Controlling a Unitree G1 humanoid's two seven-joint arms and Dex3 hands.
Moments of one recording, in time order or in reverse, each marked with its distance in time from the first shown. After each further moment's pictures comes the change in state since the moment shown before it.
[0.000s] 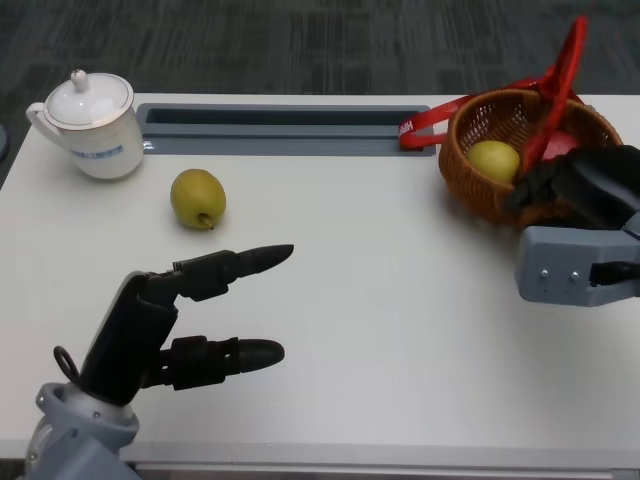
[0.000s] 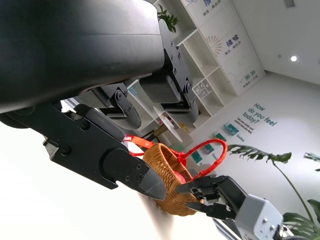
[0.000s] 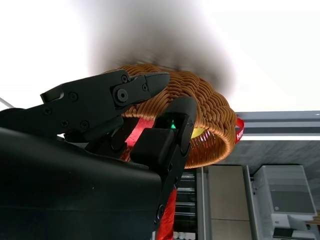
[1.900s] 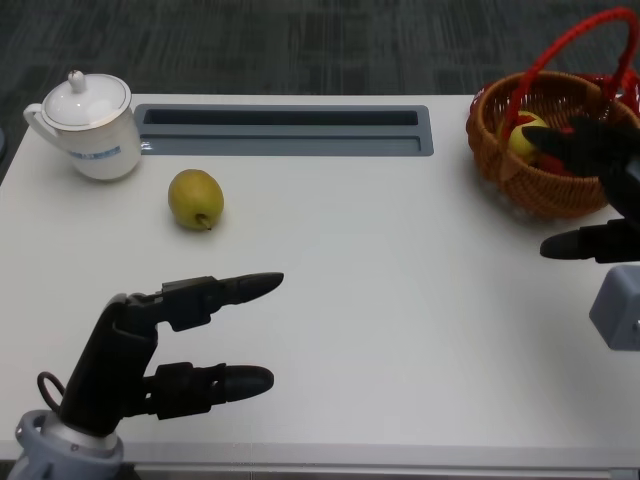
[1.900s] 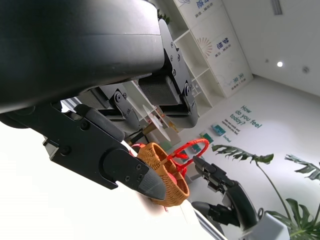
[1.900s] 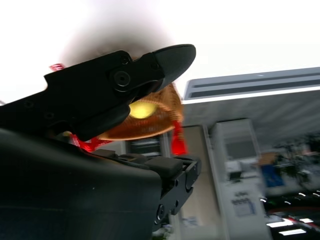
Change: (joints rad) left arm 0.097 0.021 -0.018 -0.099 -0.119 -0.036 -0.068; right arm 0.177 -0.162 -0.070 -0.180 0.050 -0.390 -0.150
